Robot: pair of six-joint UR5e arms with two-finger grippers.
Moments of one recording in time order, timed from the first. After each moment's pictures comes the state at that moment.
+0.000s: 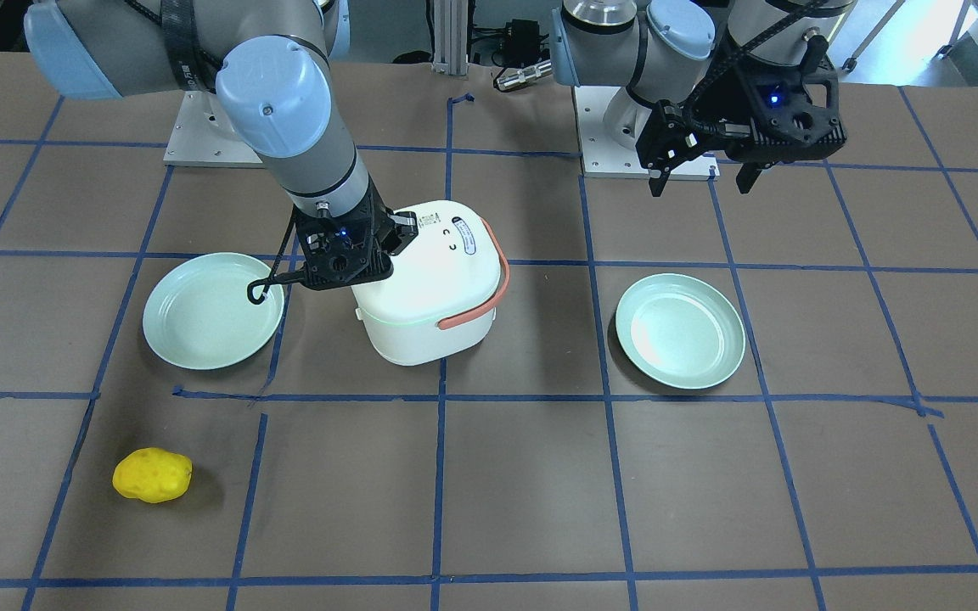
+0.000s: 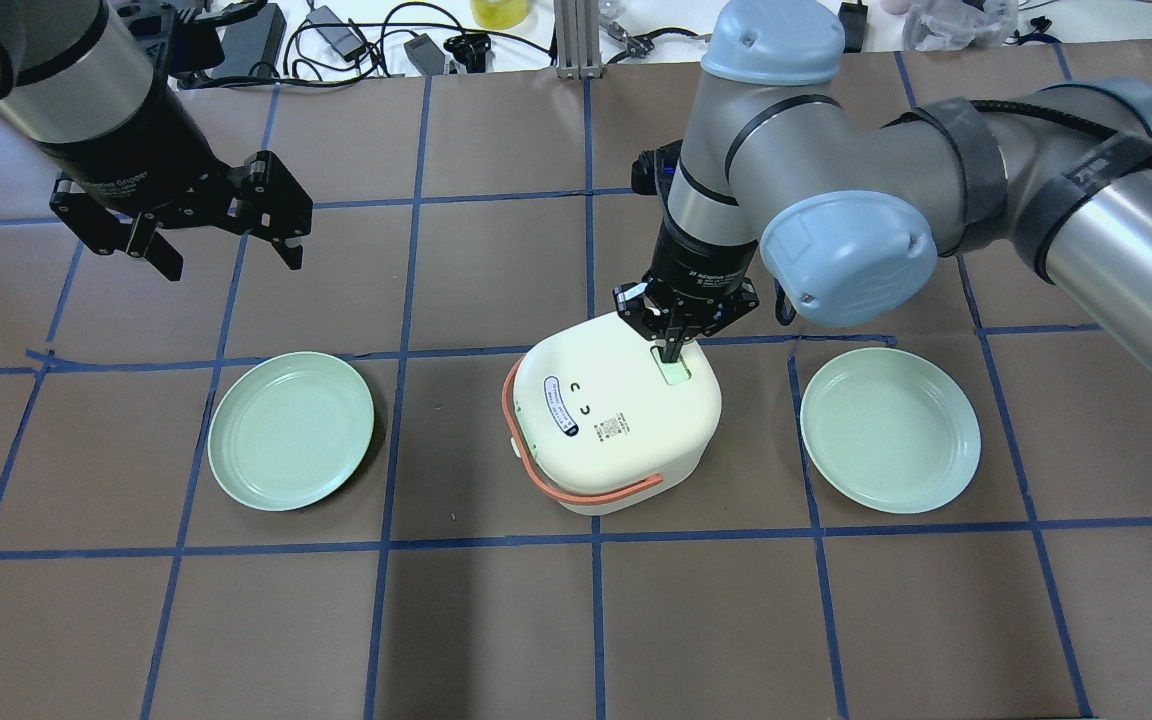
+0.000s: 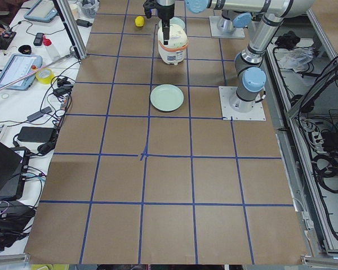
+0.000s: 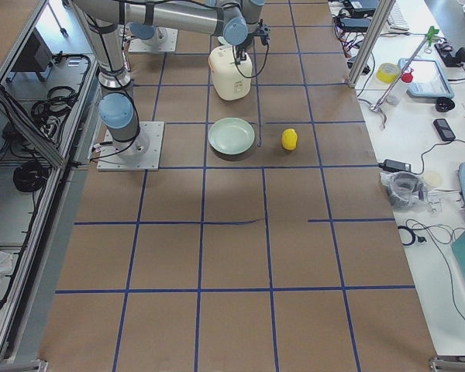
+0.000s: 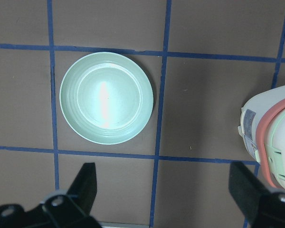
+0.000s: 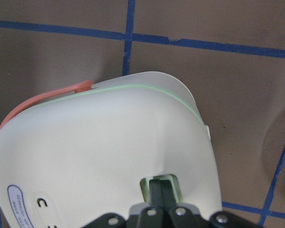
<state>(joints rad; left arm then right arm) -1.55 -1.49 -1.59 -1.62 1.59 -0.05 1.80 -1.41 1.72 -1.76 -1.39 0.09</state>
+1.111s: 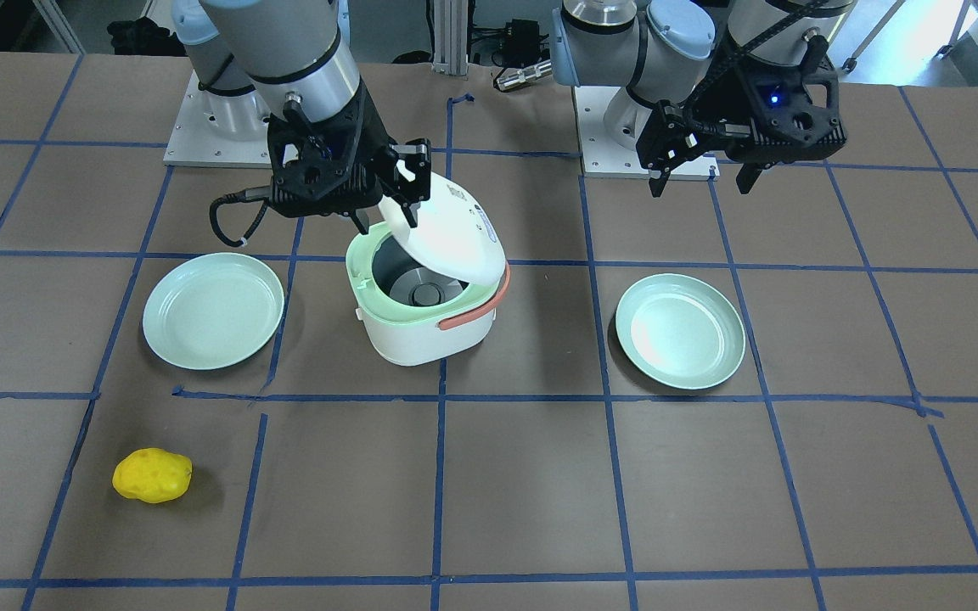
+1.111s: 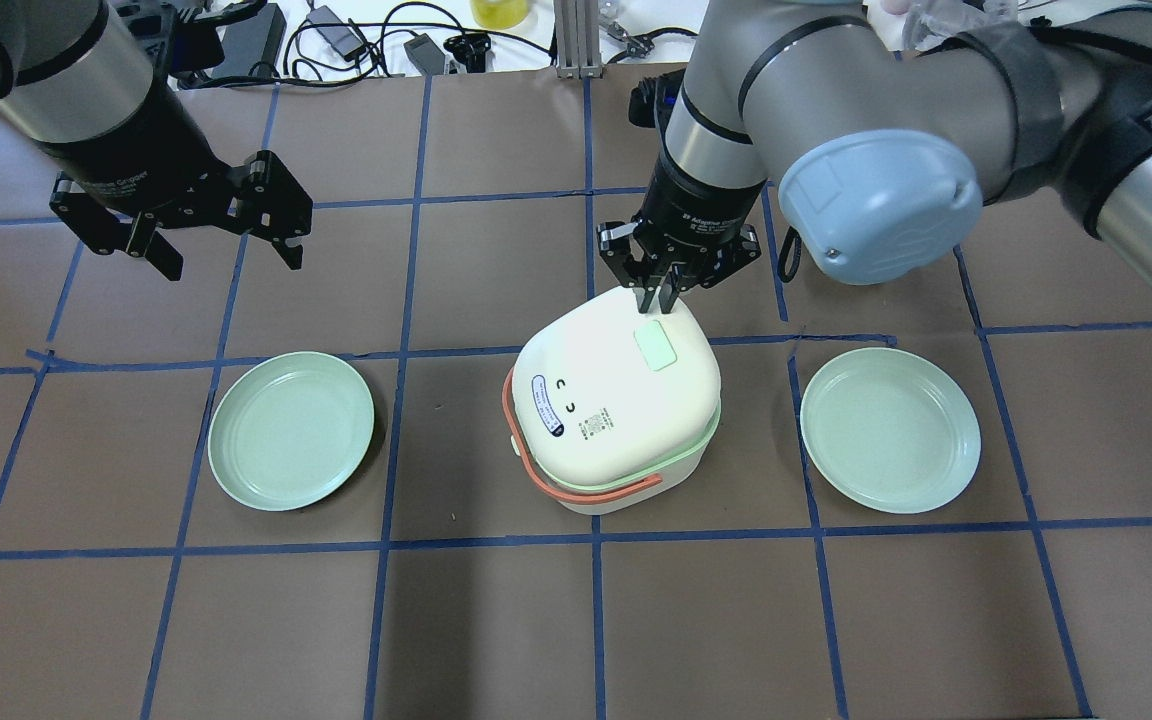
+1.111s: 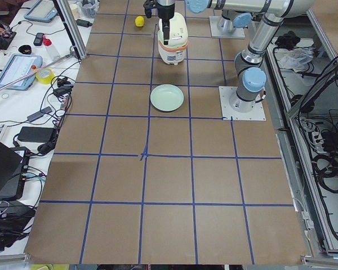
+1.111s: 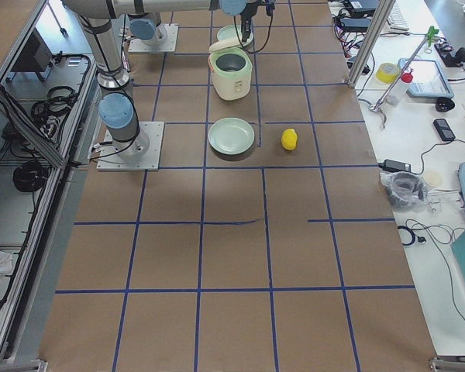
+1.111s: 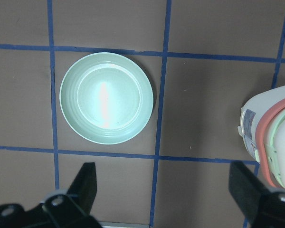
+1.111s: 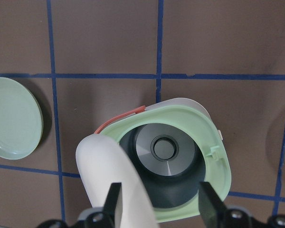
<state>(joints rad) -1.55 -1.49 -1.59 -1.62 1.59 -0.05 1.81 -1.48 1.49 -1.60 -1.34 0.22</state>
